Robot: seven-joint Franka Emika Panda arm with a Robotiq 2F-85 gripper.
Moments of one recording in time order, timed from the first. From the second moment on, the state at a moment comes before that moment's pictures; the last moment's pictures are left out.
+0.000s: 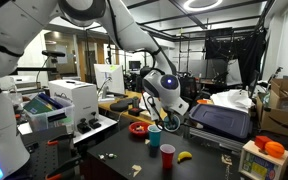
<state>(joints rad) -0.27 0.75 0.10 -1.78 1.41 2.63 -0.89</state>
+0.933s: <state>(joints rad) -0.29 0.82 0.03 -1.74 1.75 2.39 -1.39</state>
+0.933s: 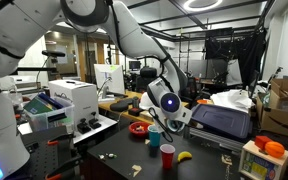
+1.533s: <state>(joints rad) -0.28 0.82 -0.09 -1.82 1.76 2.17 -1.45</state>
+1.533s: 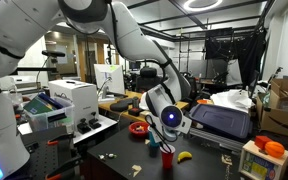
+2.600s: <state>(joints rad) -0.27 0.82 -0.14 -1.91 1.81 2.02 -1.52</state>
